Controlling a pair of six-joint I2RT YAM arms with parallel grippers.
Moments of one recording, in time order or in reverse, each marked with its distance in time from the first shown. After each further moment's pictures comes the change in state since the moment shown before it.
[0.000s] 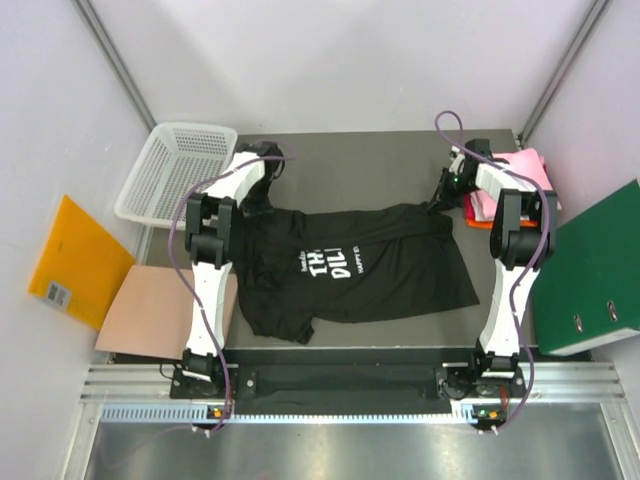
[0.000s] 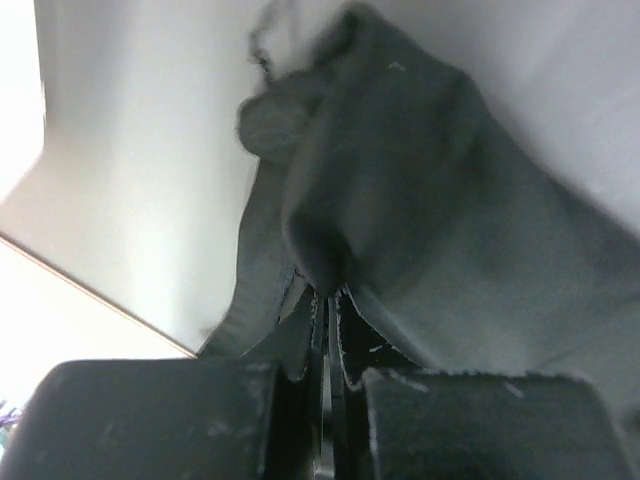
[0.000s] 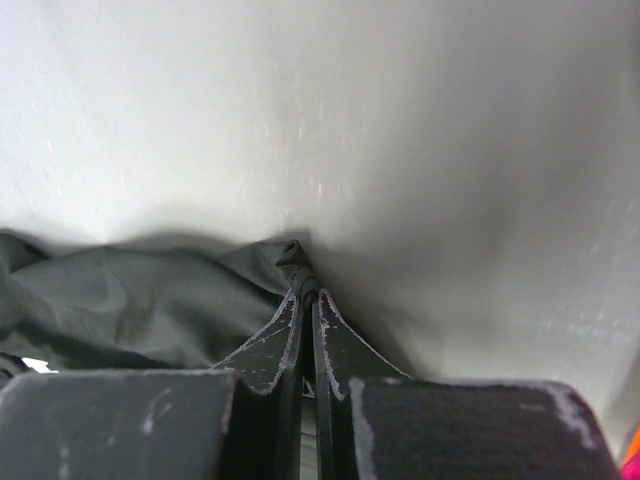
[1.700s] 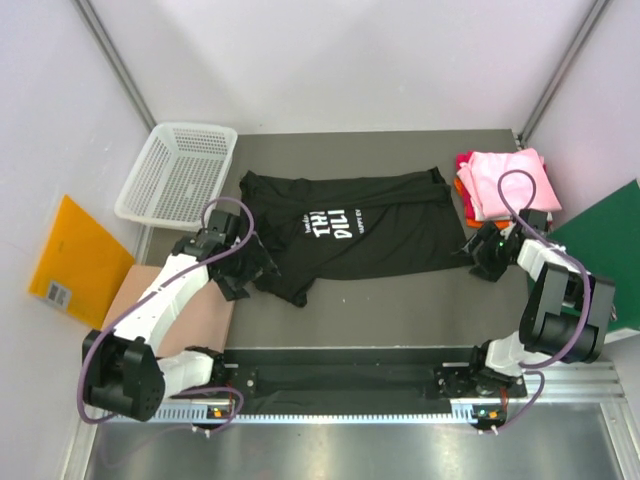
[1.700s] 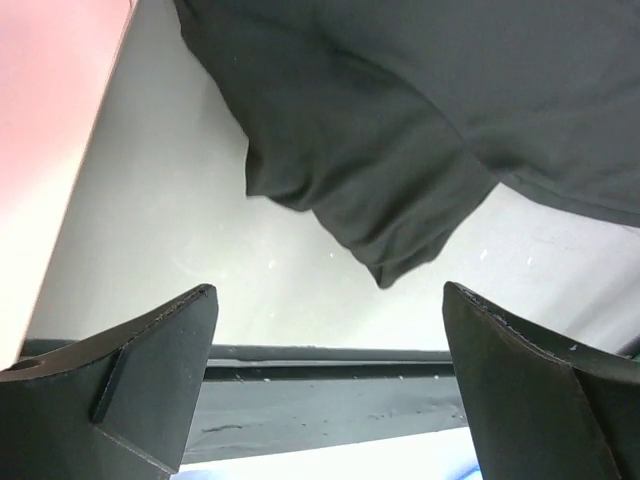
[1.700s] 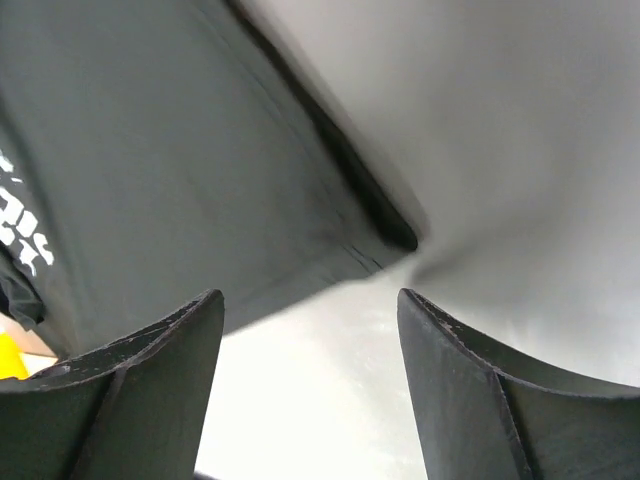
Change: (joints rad) left arm -0.027 -1.173 -1.177 0.452 0.510 -0.217; right arm -0.272 -0.730 -0.906 0.261 0.006 0.236
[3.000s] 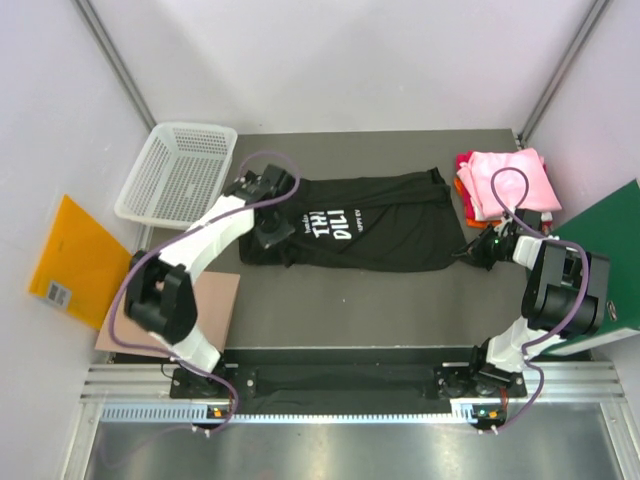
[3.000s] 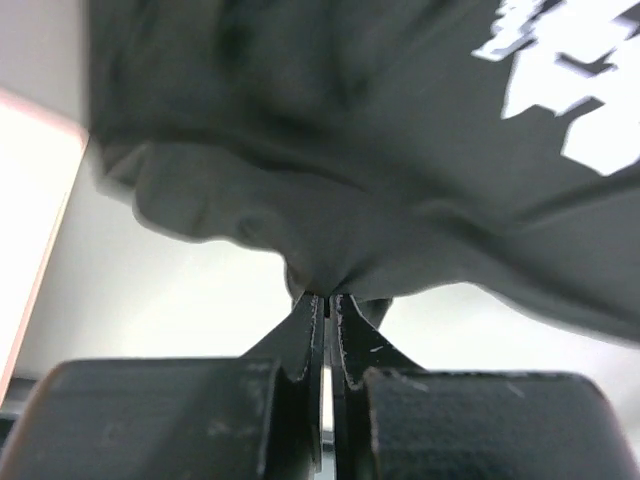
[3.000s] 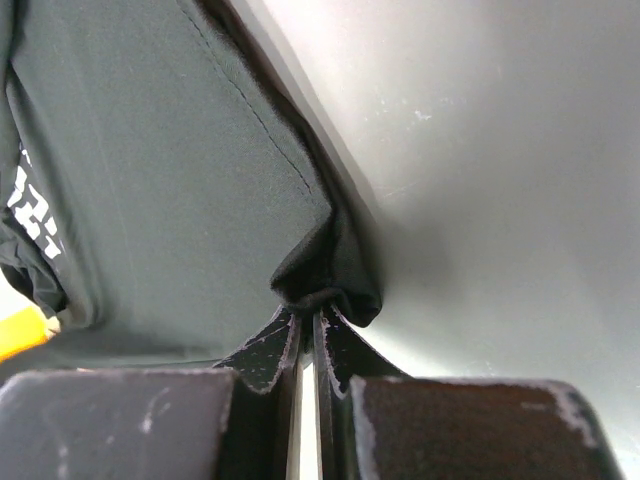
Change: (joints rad) left arm -0.214 0.370 0.385 -0.103 -0.299 -0.121; right arm -0.004 0.156 -0.020 0.189 -0.109 0.006
